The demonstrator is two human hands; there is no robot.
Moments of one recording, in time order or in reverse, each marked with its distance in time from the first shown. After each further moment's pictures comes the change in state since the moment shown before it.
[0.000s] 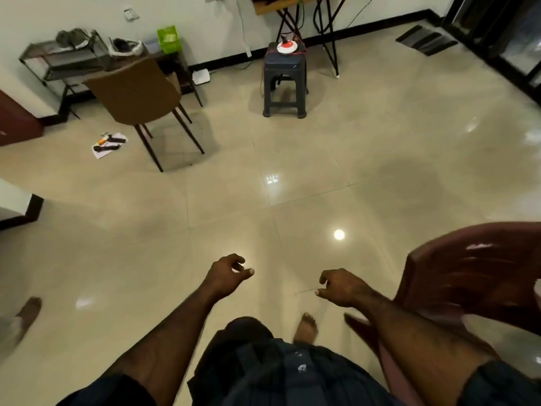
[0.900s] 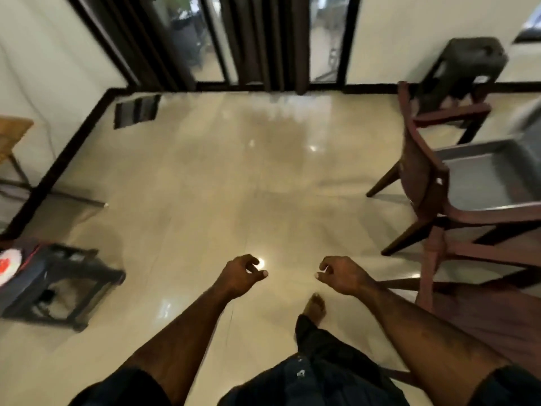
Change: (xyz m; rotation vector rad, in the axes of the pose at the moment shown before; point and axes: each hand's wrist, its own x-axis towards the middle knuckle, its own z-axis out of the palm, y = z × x) left_hand 0.431 0.611 0.197 0.742 -0.710 0.735; right_hand 0.130 0.279 -0.293 0.956 0.617 0.708
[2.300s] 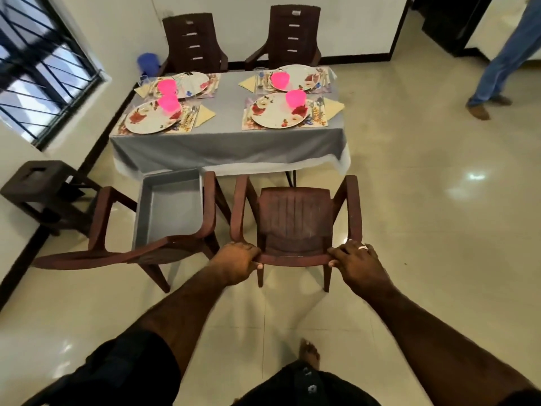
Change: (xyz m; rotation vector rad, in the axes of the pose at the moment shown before) left_hand 0.076 0.401 0.221 1.413 -0.715 1.884; right_hand -0.226 0.050 0.080 0.167 0.899 1.301
